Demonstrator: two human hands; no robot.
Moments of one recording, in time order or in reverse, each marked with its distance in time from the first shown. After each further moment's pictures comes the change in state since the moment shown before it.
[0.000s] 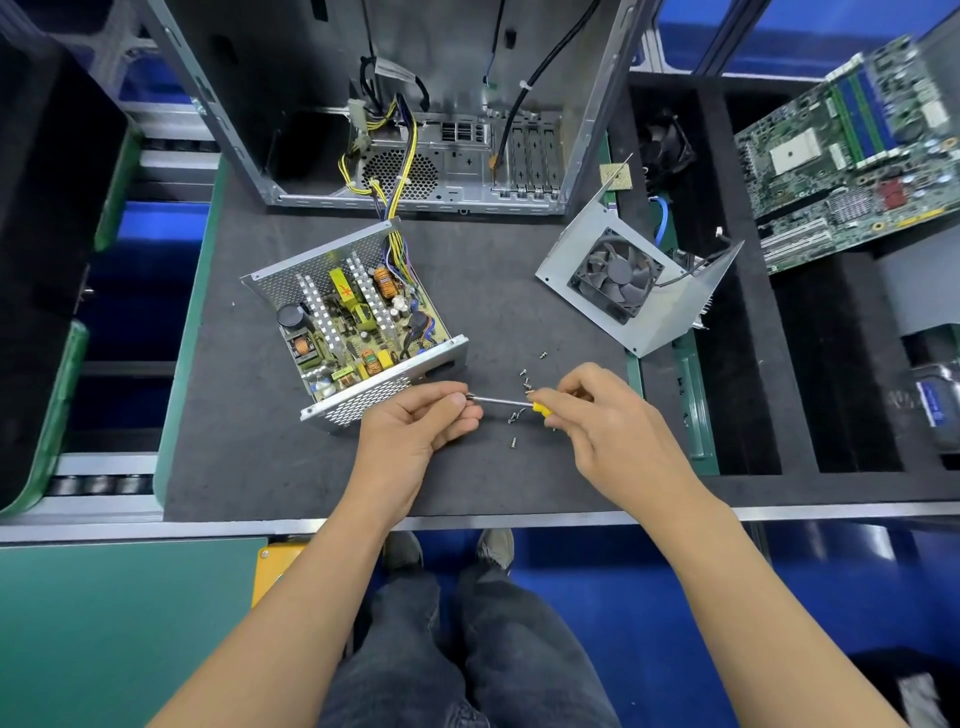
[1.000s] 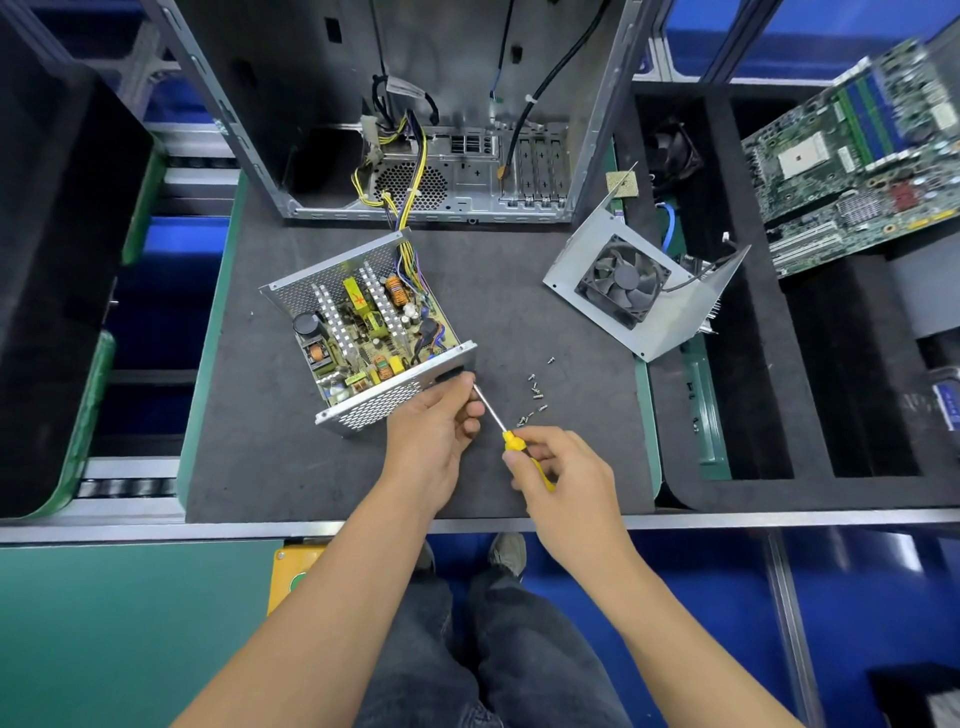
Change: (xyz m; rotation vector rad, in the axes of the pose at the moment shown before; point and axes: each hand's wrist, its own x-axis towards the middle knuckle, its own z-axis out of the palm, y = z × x) left_hand 0.009 0.007 0.030 -0.113 0.249 -0.196; right_hand -0.026 -0.044 0.061 0.724 0.105 0.608
